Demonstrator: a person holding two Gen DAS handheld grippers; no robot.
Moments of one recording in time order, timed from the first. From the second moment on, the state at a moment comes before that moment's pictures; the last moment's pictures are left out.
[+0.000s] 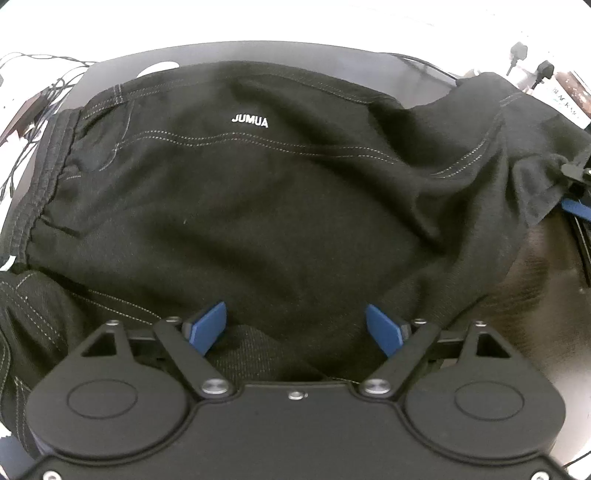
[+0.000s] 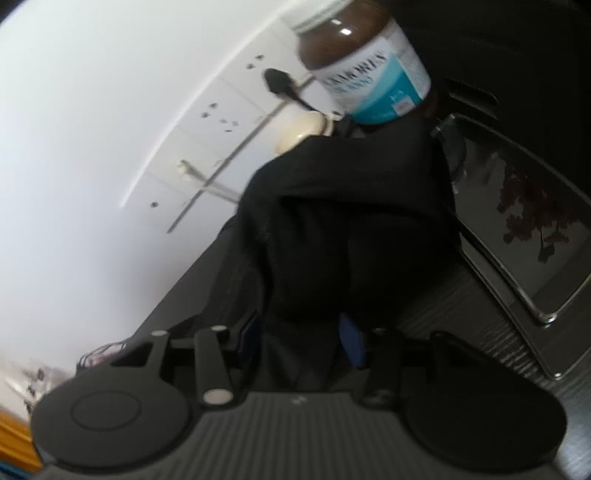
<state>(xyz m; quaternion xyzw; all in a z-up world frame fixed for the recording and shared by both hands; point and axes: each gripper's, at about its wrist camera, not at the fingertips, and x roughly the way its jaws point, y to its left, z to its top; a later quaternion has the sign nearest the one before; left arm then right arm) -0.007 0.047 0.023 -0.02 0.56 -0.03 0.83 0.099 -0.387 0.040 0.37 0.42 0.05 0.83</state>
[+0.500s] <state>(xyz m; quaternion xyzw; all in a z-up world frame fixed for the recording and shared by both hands) 0.002 0.053 0.024 -0.03 0.56 -0.01 0.83 0.047 -0.416 0.138 0.38 0.33 0.00 0.87</state>
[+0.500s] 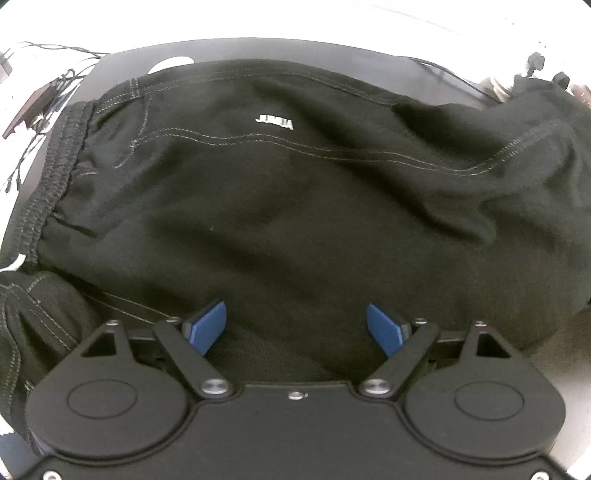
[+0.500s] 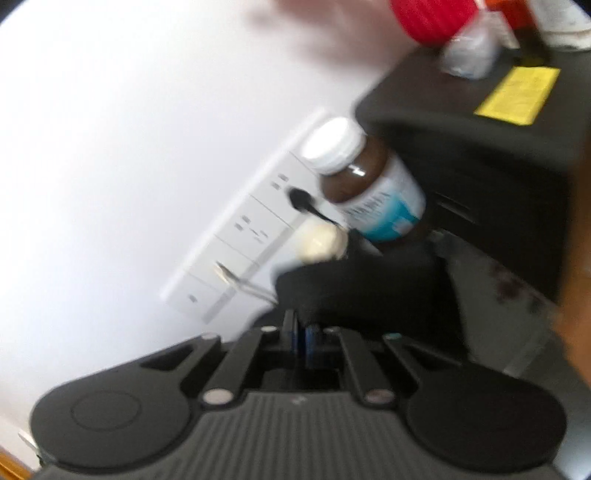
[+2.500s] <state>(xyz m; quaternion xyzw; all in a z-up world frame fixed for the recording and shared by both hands) 0.001 0.123 0.014 -0.04 0.58 0.10 0.81 0.105 -0.181 0.046 -0.01 0.43 0.02 0.90</state>
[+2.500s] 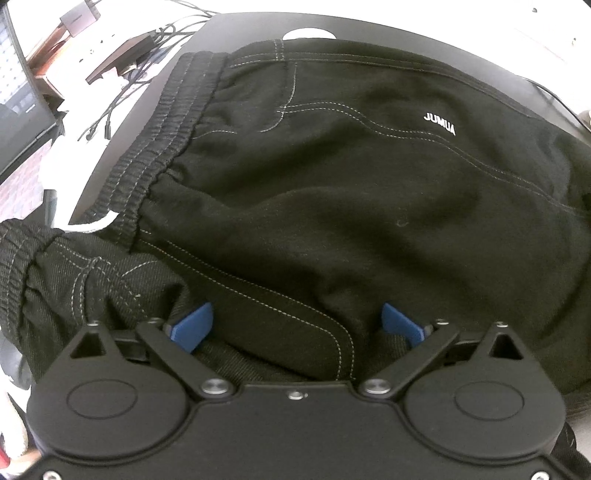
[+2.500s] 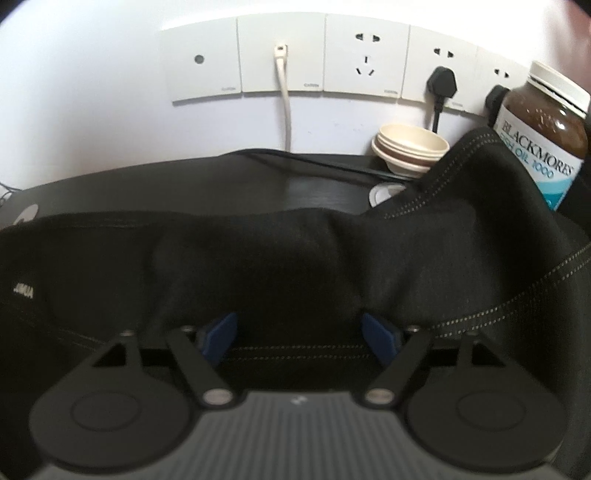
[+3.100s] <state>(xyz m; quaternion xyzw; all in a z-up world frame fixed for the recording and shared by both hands) -0.003 0.116 0.015 -0.05 0.57 0.10 0.81 0.252 -0.192 0.048 0.05 0.45 -0.02 0.89</state>
